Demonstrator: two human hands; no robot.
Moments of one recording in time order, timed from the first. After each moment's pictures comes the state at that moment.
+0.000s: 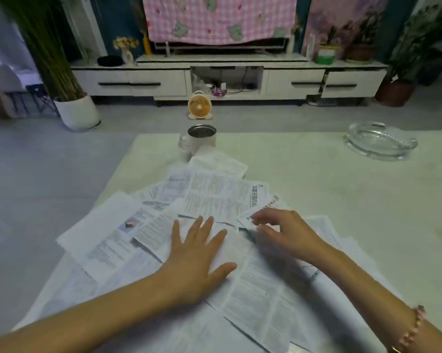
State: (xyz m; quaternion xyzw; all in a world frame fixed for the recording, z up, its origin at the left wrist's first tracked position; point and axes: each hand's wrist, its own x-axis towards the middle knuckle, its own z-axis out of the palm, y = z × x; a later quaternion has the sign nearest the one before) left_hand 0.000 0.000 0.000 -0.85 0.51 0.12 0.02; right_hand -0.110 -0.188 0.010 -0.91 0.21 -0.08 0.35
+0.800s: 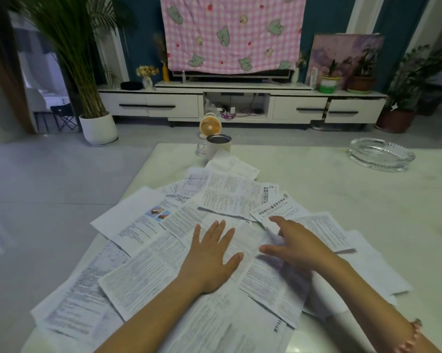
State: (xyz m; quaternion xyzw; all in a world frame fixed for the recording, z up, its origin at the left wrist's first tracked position) left_hand -0.011 0.019 -0.060 -0.86 0.50 0.06 -0.07; right_hand -0.139 -0.138 -0.002 -0.94 0.27 0.00 0.21
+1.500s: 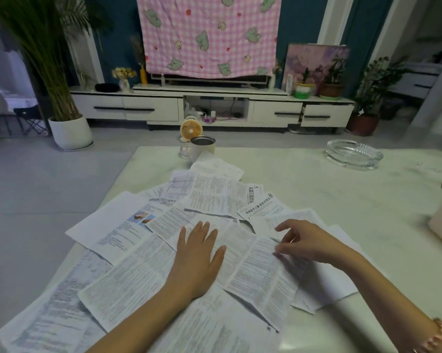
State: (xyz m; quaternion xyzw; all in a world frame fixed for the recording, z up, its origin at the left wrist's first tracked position) left_hand -0.009 0.023 -0.065 -0.87 0.47 0.00 -0.16; right_hand -0.170 -0.161 0.007 -0.88 0.32 0.00 0.34
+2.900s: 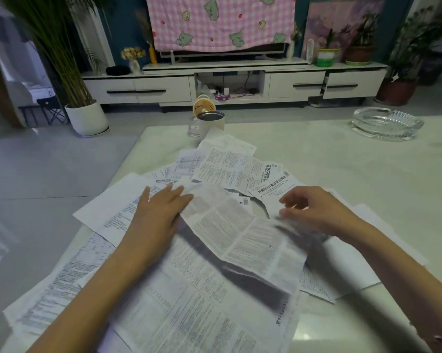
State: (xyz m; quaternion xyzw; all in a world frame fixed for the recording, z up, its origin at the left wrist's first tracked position) left_hand 0.037 0.064 -0.018 -0.84 0.50 -0.15 -0.16; right_hand -0.146 -0.164 0.006 -0.88 0.28 -0.11 0.36
